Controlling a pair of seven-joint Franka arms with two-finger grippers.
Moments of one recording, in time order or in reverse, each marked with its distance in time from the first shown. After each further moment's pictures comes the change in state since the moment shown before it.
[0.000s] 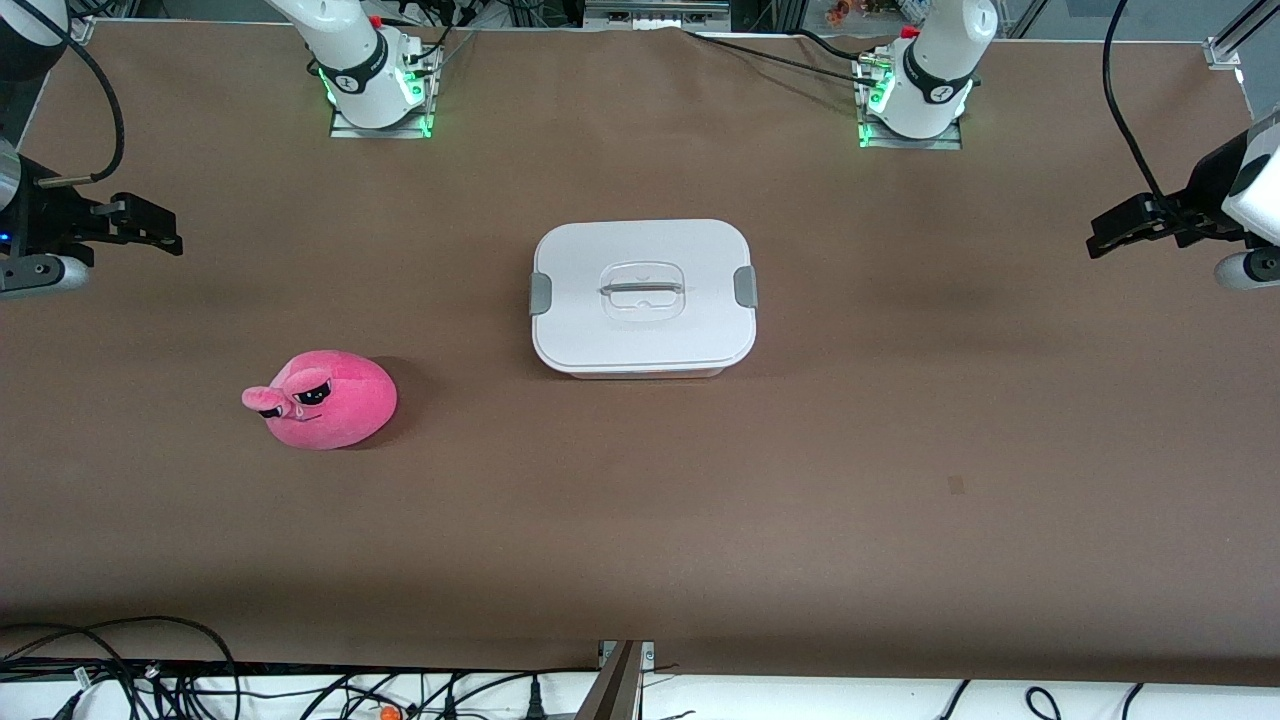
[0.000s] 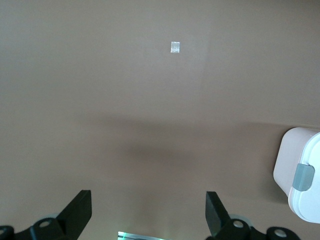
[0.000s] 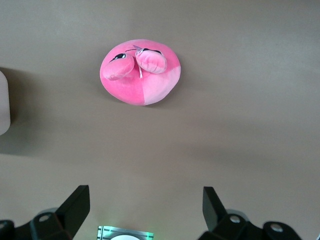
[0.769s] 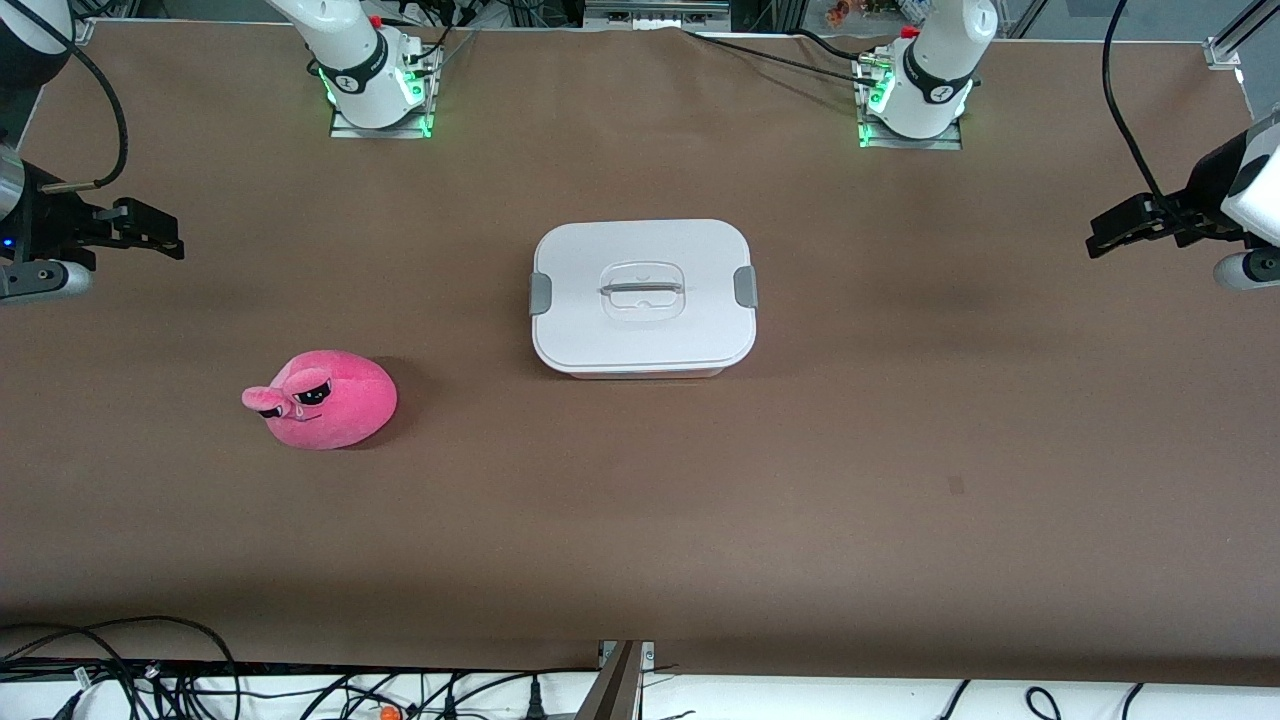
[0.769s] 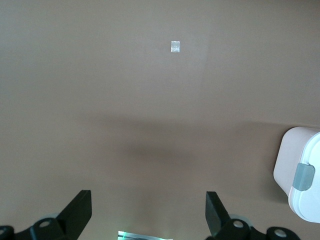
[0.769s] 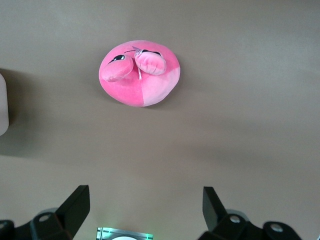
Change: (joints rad) left arm 0.000 0.000 0.000 -0.001 0.000 -0.001 0.000; right arm 0.000 0.007 0.000 0.000 -0.001 0.008 0.000
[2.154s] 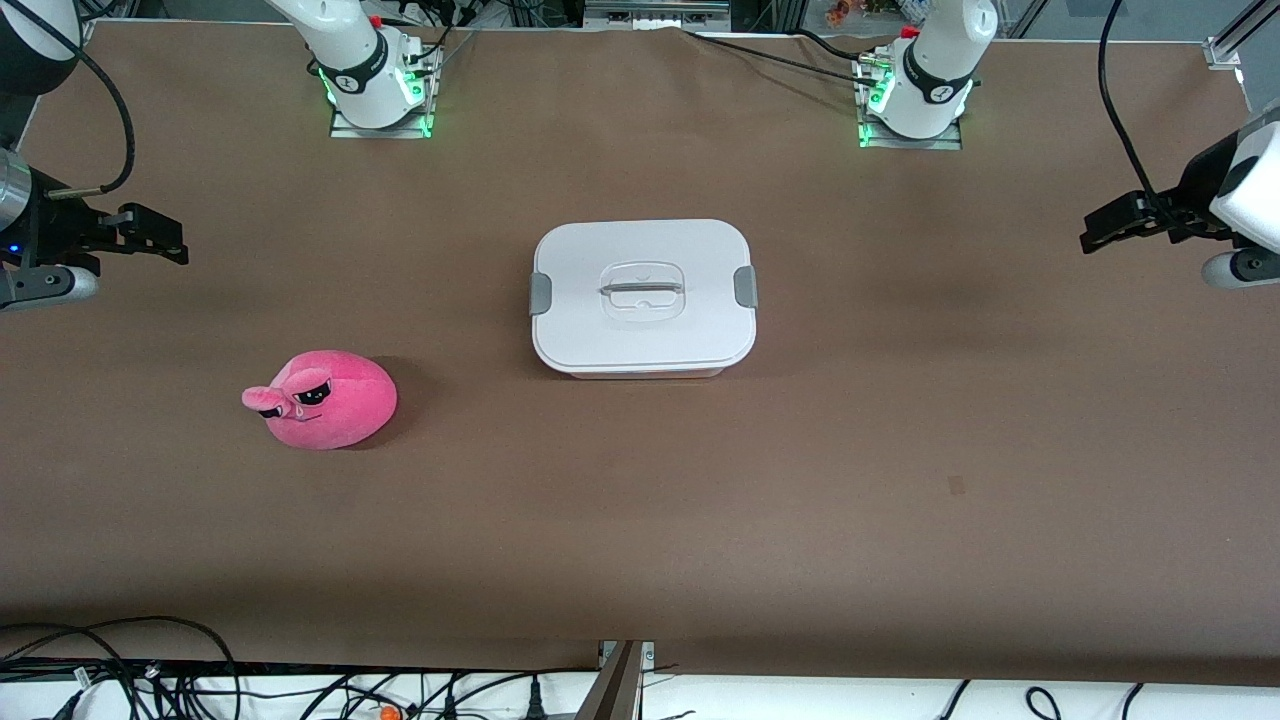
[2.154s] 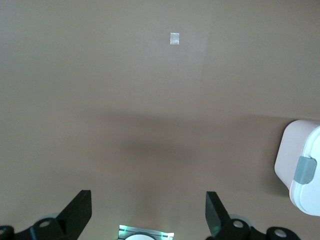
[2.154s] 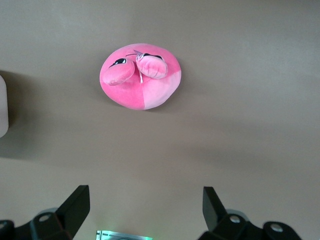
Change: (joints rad) left arm -0.010 0.001 -0.007 -0.007 -0.001 -0.026 0.002; right arm 0.004 0.008 0.002 0.000 0.000 0.015 0.000
